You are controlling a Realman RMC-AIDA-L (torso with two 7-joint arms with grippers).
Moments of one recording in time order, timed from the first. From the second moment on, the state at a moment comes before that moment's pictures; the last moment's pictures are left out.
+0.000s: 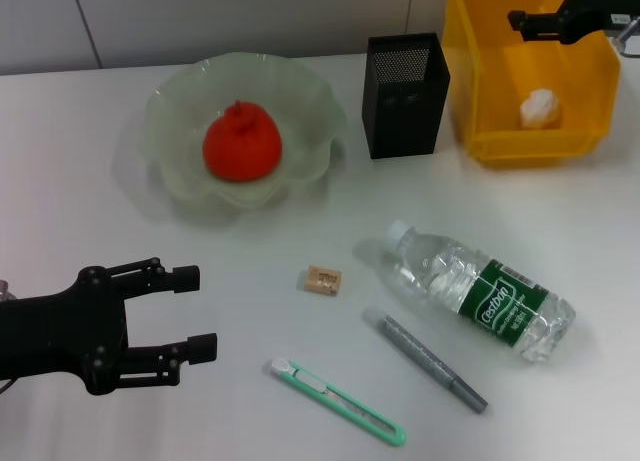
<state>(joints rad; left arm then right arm) -0.36 -2.02 0.91 0.71 1.79 1.81 -1.33 0.71 1.93 -0.73 -0.74 -2.12 -0.96 1.50</state>
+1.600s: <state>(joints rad) -0.37 -2.02 0.91 0.69 1.83 1.81 -1.31 0.96 2.08 -1.07 -1.02 -2.84 -1.89 2.44</state>
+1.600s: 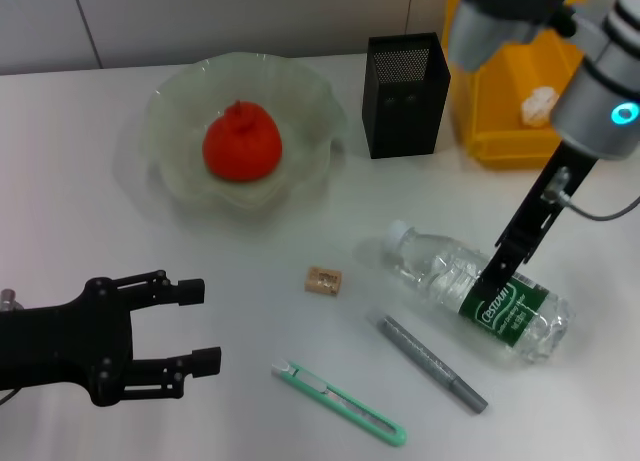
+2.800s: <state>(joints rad) -0.38 -2.02 0.91 0.67 1.85 1.80 -1.31 0.98 2.09 -1.31 -0.90 -2.79 -1.67 2.60</state>
